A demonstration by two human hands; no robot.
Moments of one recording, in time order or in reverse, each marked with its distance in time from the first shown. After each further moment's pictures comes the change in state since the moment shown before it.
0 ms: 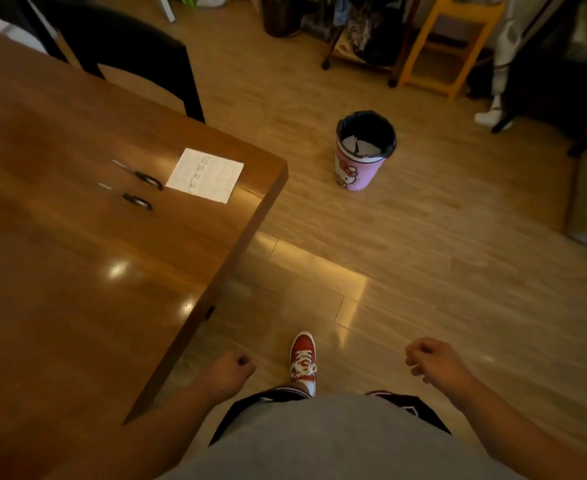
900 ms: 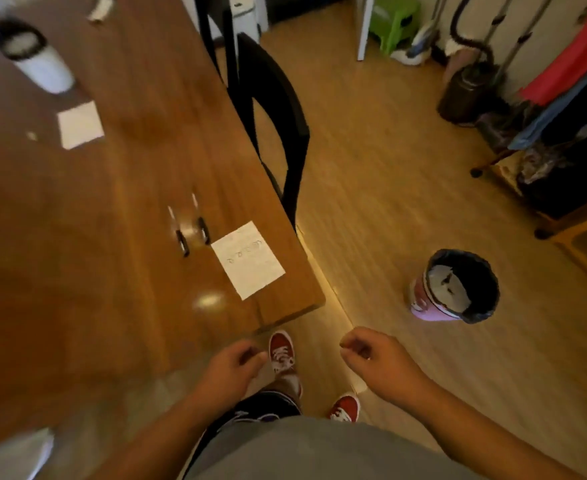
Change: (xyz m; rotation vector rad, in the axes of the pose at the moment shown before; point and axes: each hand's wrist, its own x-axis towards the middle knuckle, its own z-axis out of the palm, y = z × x) left_hand 0.024 0.248 -0.107 -0.598 0.571 -0.016; right_hand 0.139 -0.387 -0.051 -0.680 -0.537 -0.866
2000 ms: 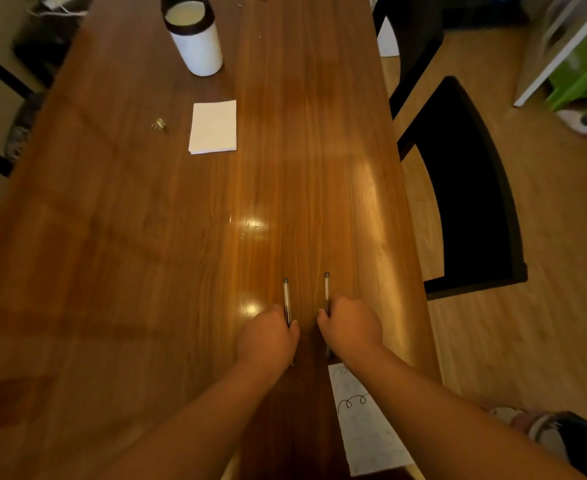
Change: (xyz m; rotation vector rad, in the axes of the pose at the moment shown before) left_hand 0.236 -0.034 -0.202 0.241 0.425 -0.260; right_hand 0.354 -0.249 0.124 -0.660 0.017 -0.129
